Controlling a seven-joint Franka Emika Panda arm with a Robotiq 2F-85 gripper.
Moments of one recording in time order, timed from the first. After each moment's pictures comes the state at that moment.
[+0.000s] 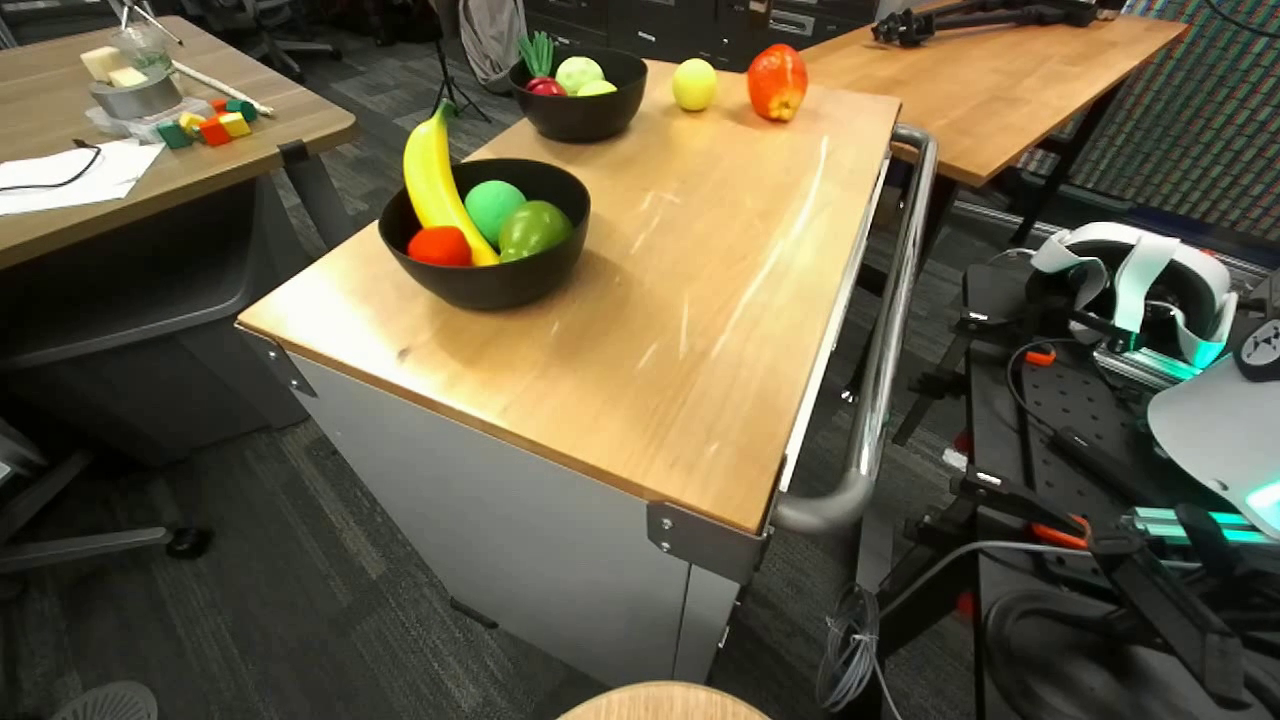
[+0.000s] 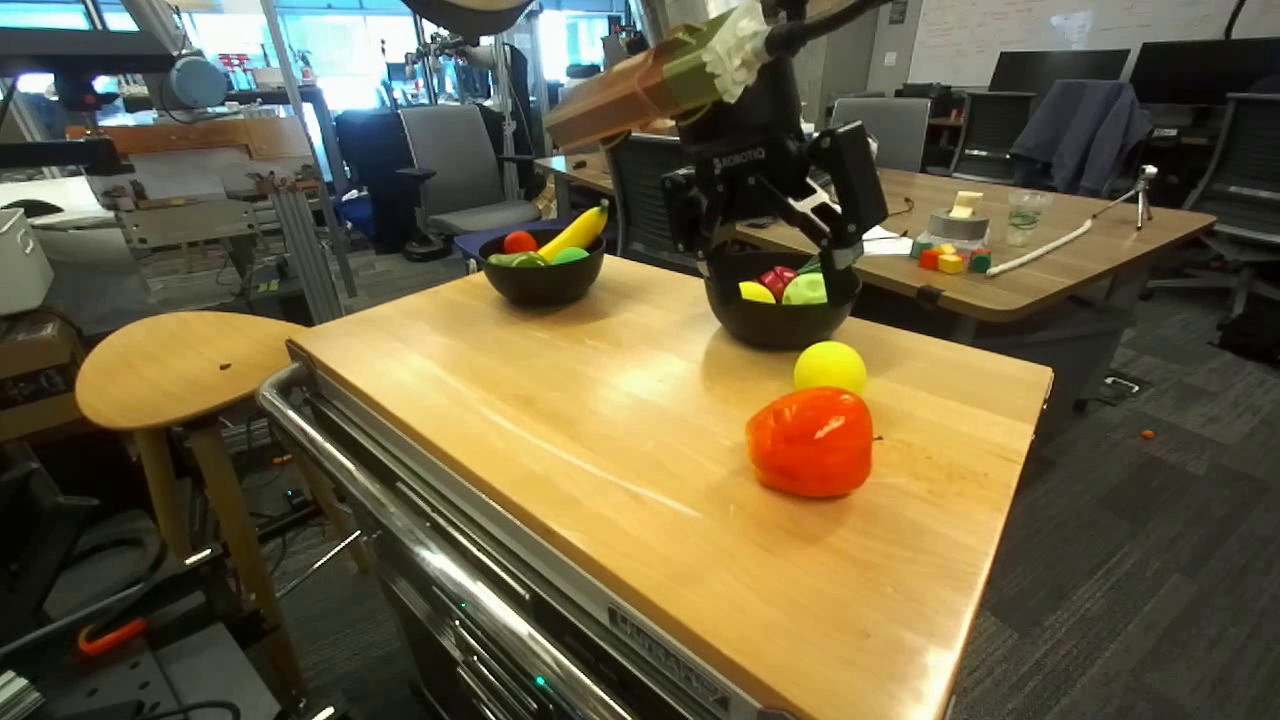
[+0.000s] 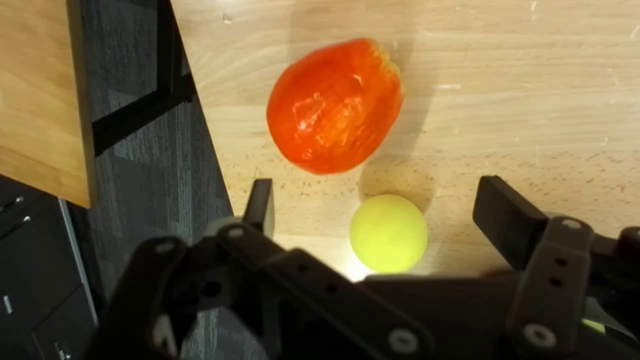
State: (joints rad) arm -0.16 0.03 -0.20 -2.18 -0.40 2.36 0.04
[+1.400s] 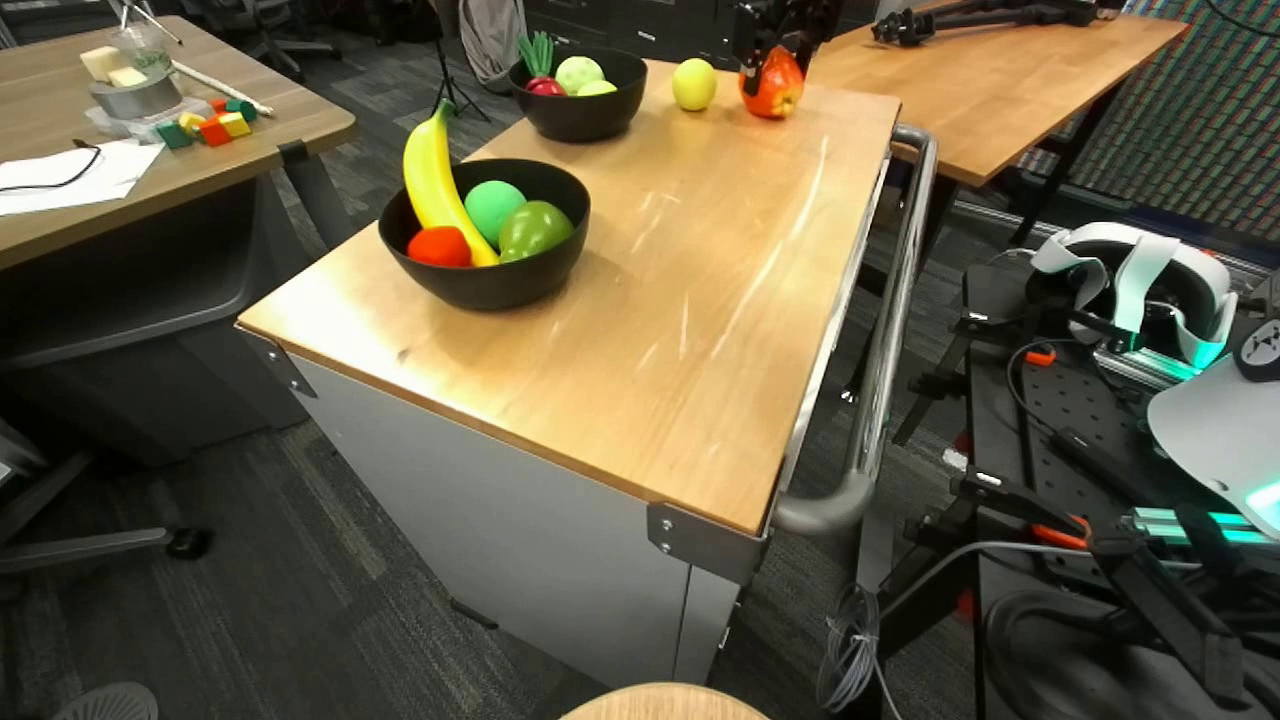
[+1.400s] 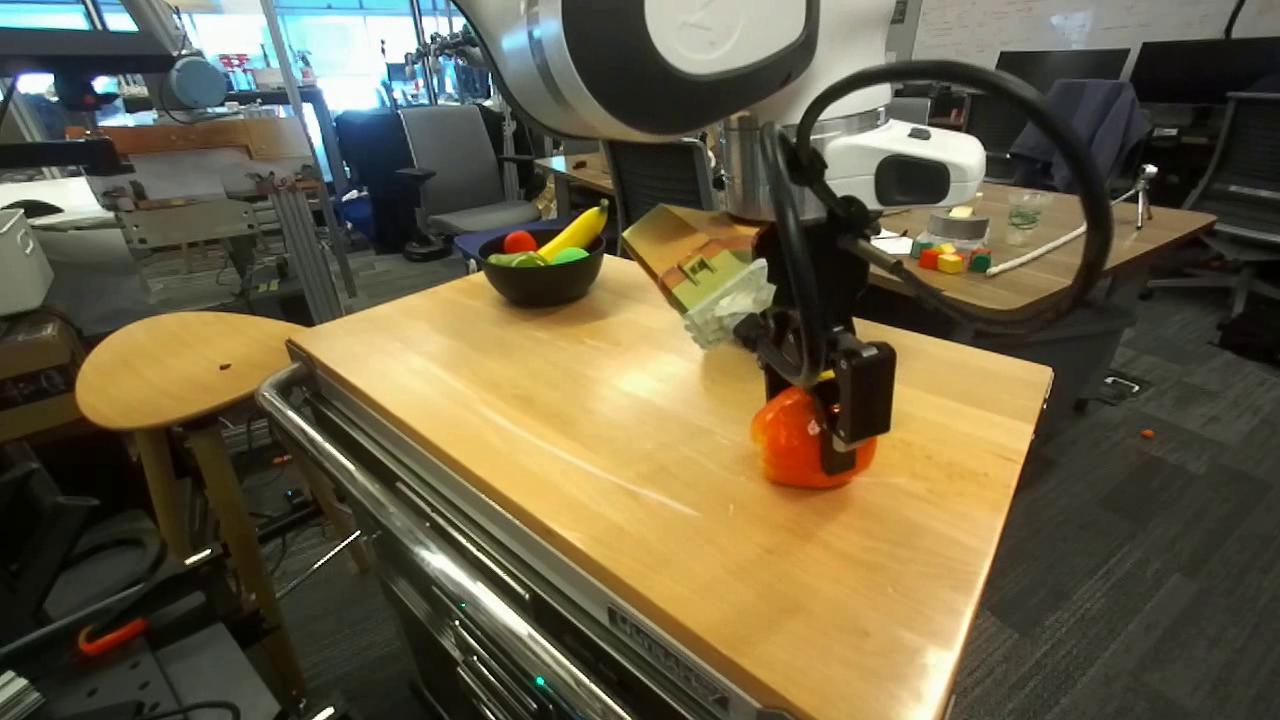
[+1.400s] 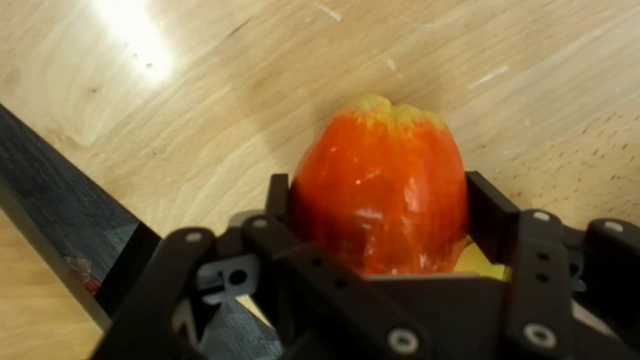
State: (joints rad) arm -0.24 0.21 -0.24 -2.17 -0.05 2.52 0.18
